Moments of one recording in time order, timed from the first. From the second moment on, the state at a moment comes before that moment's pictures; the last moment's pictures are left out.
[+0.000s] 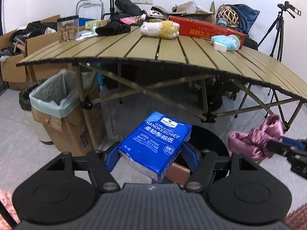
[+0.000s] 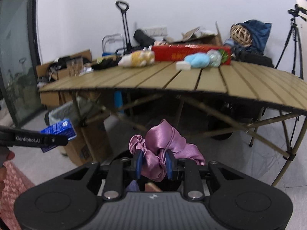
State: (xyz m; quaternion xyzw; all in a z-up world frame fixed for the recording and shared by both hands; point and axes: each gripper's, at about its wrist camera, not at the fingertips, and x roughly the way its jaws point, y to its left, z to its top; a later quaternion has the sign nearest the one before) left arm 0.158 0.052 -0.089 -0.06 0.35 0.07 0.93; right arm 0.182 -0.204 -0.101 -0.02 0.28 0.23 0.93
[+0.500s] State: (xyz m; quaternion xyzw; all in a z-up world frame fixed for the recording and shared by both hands) left arm 0.174 0.077 -0.108 -0.08 0.36 0.08 0.93; right arm 0.204 -0.158 -0.142 -0.06 0.35 0.24 0.90
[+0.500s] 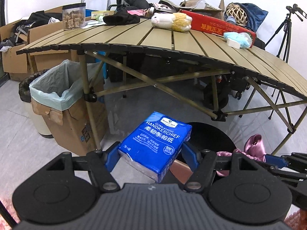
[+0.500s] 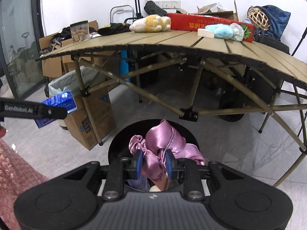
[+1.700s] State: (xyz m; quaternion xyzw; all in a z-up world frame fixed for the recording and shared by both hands) left arm 0.196 0.077 -0.120 -0.06 0.38 0.09 0.92; right arm 0.269 -0.136 -0.177 -0.05 0.42 0.20 0.89
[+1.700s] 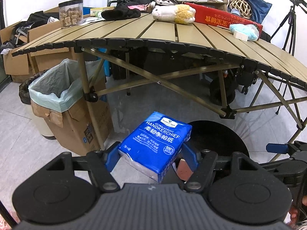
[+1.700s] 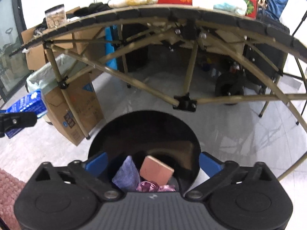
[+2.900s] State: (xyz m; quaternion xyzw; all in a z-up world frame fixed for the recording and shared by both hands) left arm 0.226 -0.005 -0.161 -0.01 0.45 -0.01 0.89; right arm 0.278 -0.239 -0.144 0.04 0.44 0.06 0.89
